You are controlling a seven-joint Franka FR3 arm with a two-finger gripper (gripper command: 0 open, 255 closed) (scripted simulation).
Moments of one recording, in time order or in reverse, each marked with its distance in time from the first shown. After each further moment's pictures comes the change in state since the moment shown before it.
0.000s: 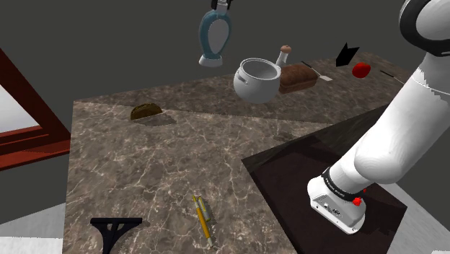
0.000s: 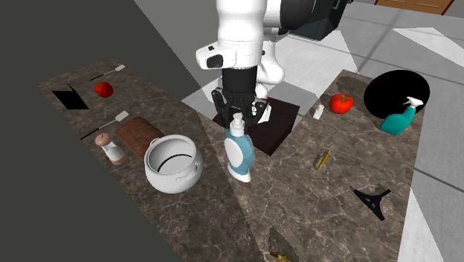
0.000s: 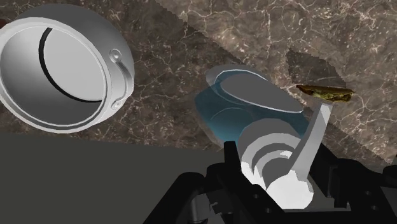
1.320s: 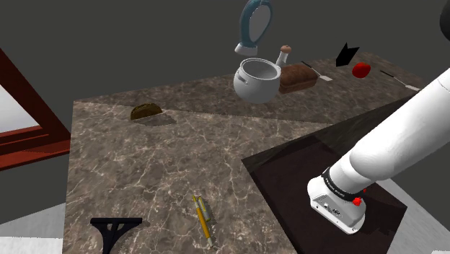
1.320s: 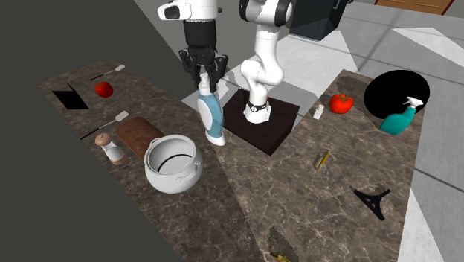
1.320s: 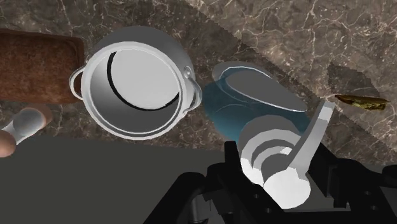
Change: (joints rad) arm -0.146 -0.196 -0.113 -0.110 0.065 -0.097 -0.242
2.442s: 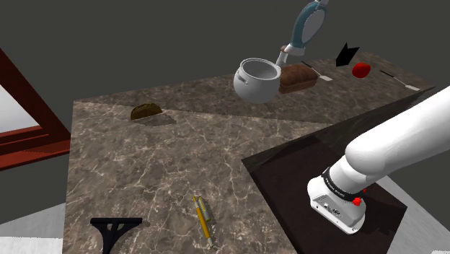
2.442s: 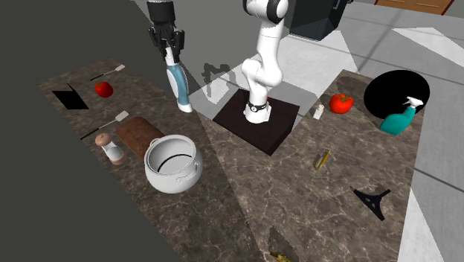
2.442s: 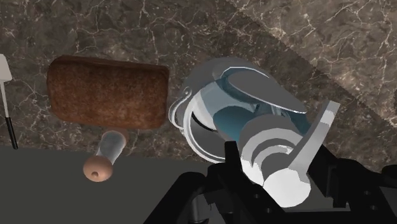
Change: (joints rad) arm -0.173 -0.139 -0.249 -0.148 0.014 -0.030 -0.418
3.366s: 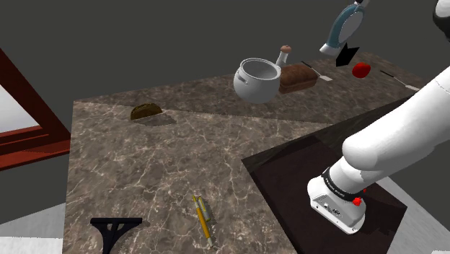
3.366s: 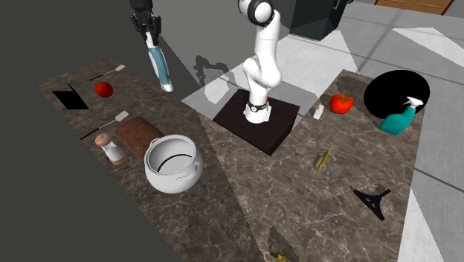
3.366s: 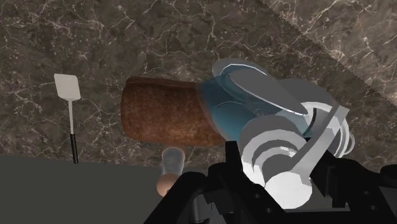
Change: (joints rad) arm -0.150 0.151 -0.235 0.185 0.053 -0.087 -0.369
